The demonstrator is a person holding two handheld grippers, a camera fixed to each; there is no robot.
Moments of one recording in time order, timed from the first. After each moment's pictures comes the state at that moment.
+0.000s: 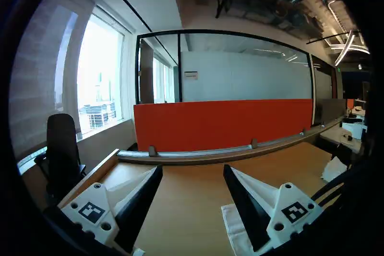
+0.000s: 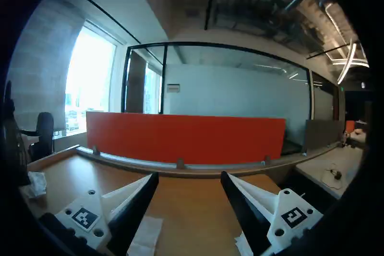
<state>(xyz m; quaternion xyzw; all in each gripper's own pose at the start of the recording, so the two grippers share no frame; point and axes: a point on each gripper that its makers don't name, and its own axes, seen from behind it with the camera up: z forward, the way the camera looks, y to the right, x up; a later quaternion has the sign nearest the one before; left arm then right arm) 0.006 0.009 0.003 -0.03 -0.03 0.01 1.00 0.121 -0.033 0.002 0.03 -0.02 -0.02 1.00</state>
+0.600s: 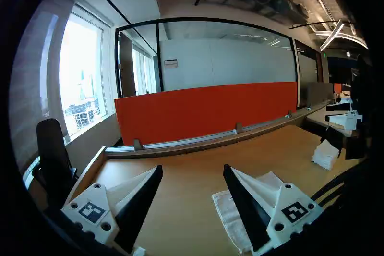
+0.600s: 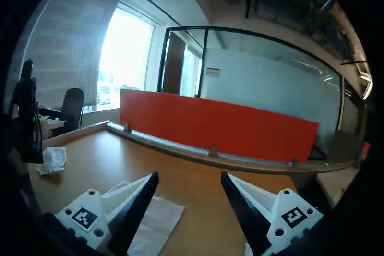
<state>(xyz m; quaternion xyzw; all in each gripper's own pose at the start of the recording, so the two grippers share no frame) -0.009 0.034 0.002 -0.10 -0.07 0.05 0.99 0.102 -0.092 -0.005 0.16 -0.09 -0.08 0.98</state>
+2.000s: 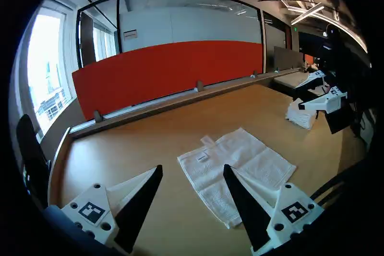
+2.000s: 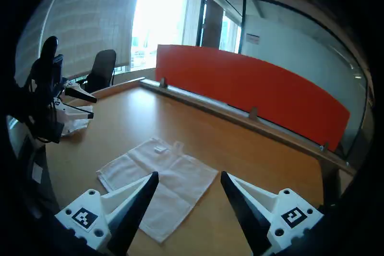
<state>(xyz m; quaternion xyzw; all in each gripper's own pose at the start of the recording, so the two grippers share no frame) -0.125 0.091 -0.016 -0.23 -0.19 0.09 0.95 -0.003 -0.129 -0.033 0.27 -0.22 -0.12 0.93</state>
